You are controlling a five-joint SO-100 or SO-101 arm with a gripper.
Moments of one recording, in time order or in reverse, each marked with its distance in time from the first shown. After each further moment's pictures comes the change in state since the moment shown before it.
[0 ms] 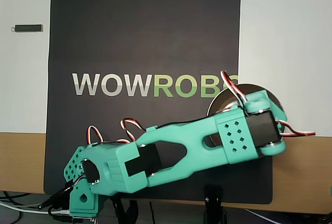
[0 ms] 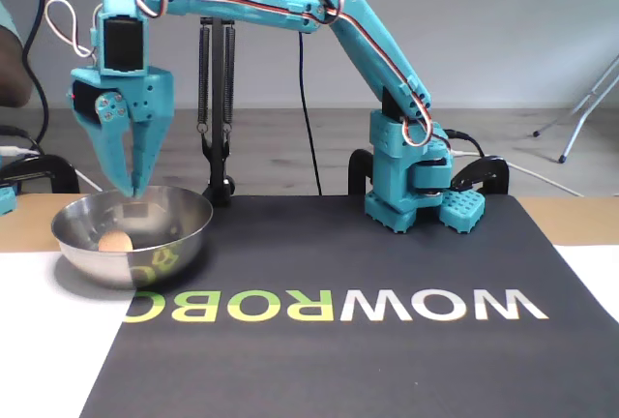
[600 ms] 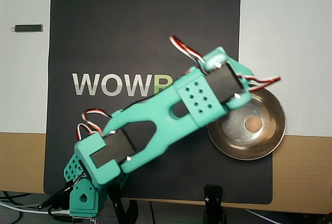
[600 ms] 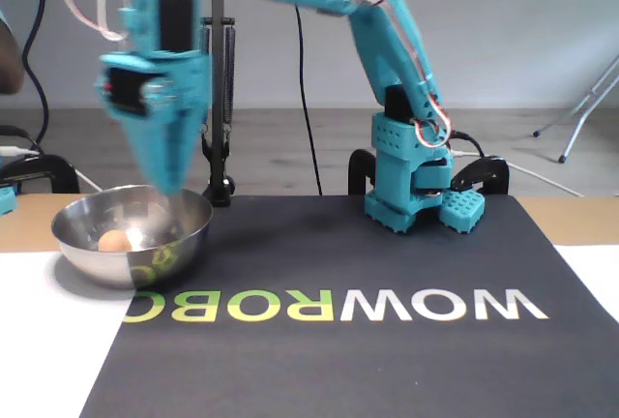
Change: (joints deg) arm -14.8 13.2 13.1 1.6 0.0
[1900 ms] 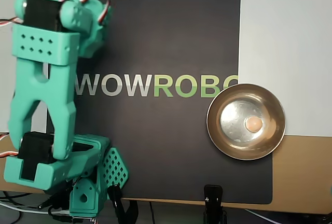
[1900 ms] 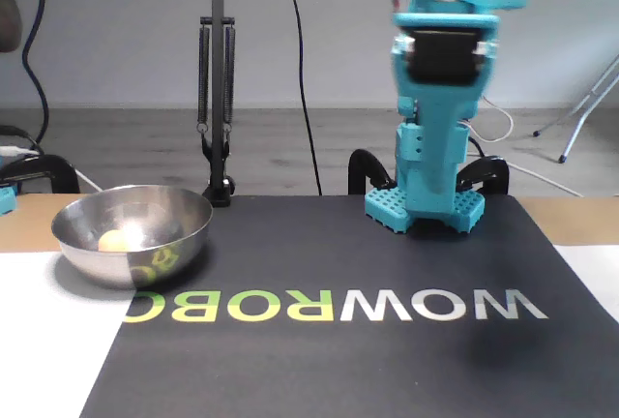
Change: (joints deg) arm -46.8 22.9 19.5 0.3 34.9
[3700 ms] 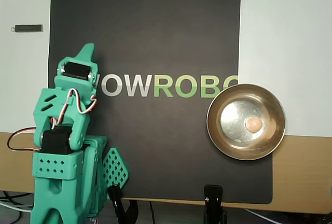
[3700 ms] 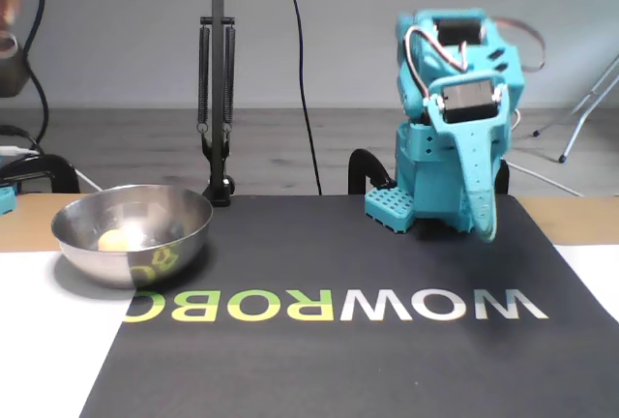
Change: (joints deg) arm -6.1 84.2 96.5 -63.5 3.9
